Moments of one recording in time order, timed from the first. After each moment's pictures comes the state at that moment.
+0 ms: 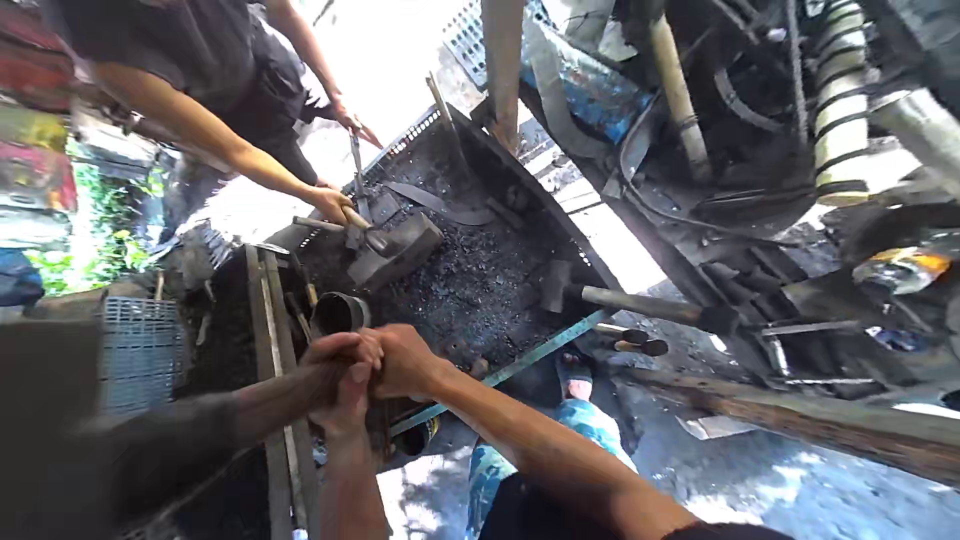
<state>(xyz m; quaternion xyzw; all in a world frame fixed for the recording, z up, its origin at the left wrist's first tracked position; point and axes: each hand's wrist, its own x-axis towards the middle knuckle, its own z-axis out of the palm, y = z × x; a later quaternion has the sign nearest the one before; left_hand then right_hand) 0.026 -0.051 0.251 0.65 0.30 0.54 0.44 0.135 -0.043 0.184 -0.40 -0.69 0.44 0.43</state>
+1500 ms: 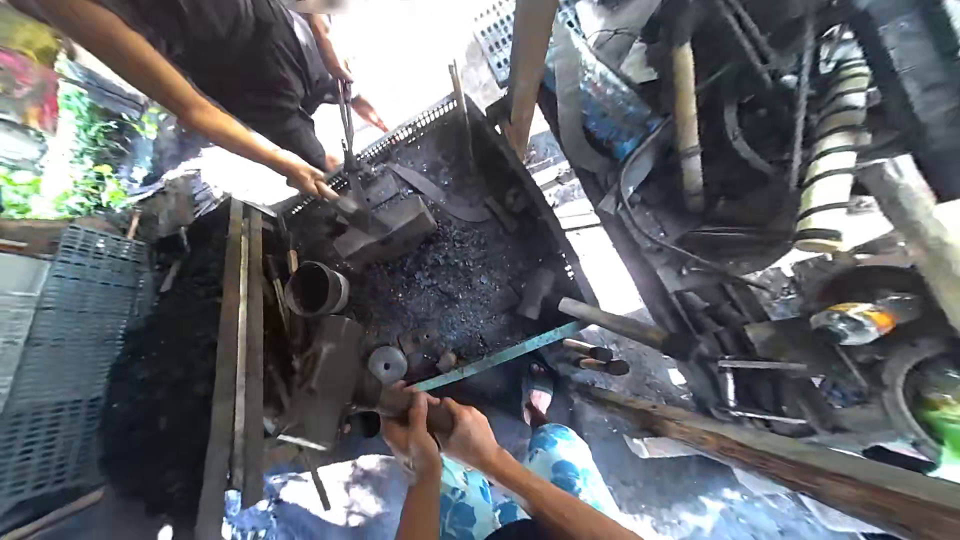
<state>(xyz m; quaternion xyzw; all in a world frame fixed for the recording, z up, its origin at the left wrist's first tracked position) 0.103 -0.250 0.089 0.35 0.63 0.58 0.38 0.189 -0.264 0.011 -0.58 -0.59 0.56 0.09</state>
